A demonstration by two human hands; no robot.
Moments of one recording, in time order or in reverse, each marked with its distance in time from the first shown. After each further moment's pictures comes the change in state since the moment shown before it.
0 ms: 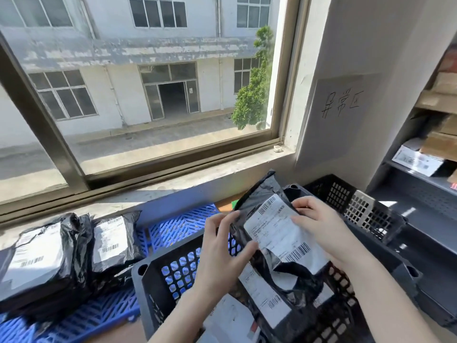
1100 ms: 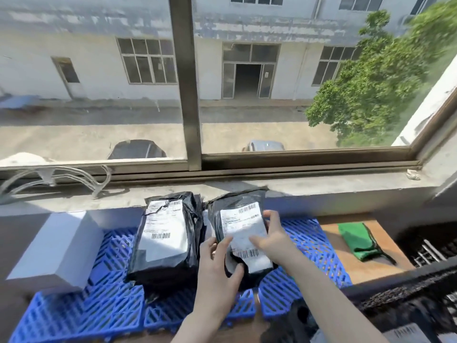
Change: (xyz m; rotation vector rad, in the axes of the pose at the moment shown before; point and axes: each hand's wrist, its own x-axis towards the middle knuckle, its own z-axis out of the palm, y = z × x) left_hand -0.054 -0.211 -0.184 0.124 0.254 -0.425; right_hand 0.093 0.015 0.394 -0.276 -0.416 0.045
